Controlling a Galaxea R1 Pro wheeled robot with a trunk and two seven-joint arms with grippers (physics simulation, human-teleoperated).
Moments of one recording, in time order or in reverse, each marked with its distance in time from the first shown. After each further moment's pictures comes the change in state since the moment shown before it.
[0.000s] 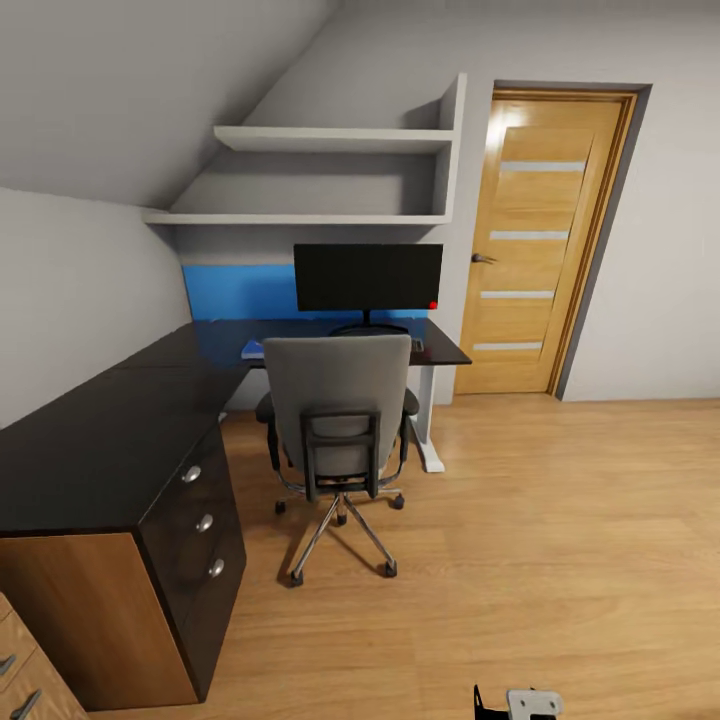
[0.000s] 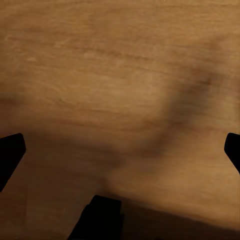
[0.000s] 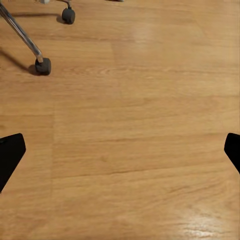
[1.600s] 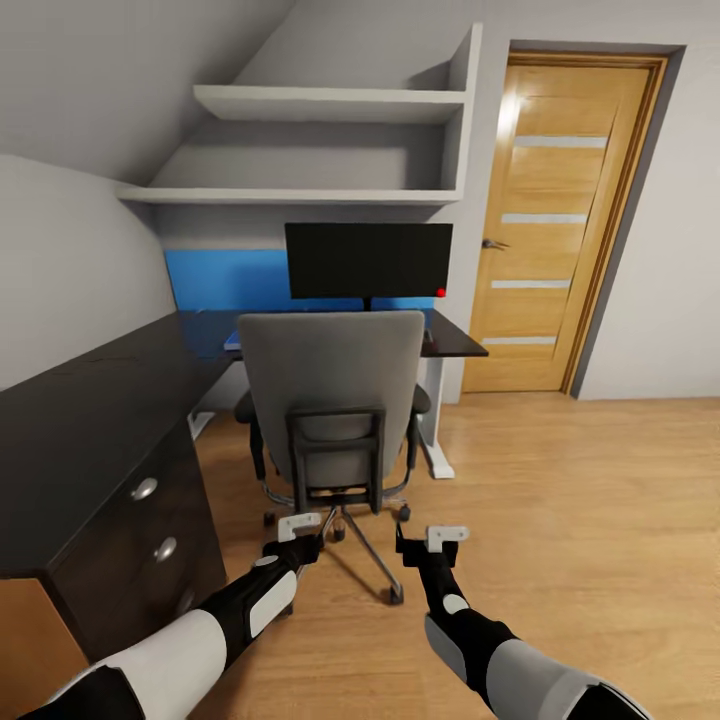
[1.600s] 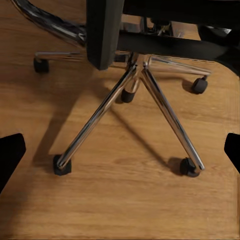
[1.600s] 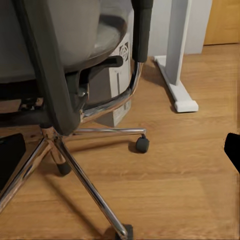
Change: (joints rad) left arm -0.354 0.010 -0.001 -0.343 -0.002 -0.002 -0.002; right arm -0.305 0.113 0.001 -0.219 0.009 0.176 0.007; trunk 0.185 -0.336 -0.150
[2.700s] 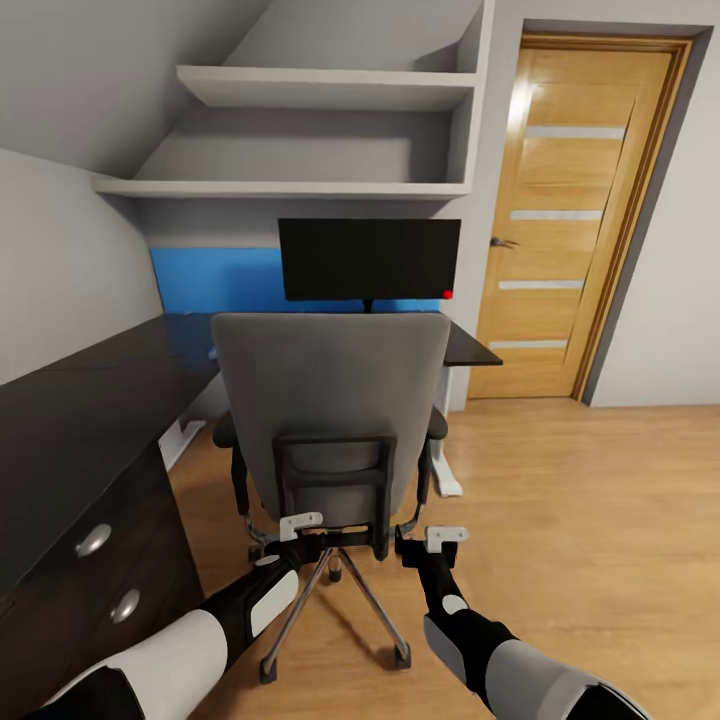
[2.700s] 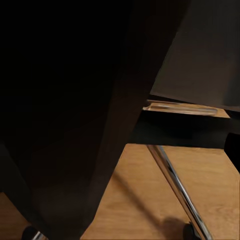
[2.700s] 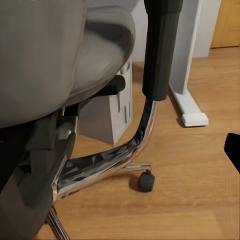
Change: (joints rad) left arm 0.001 -0.001 -0.006 -0.010 0.016 0.001 0.001; right arm 0.000 0.003 0.000 0.002 0.000 0.000 0.000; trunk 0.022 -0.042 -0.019
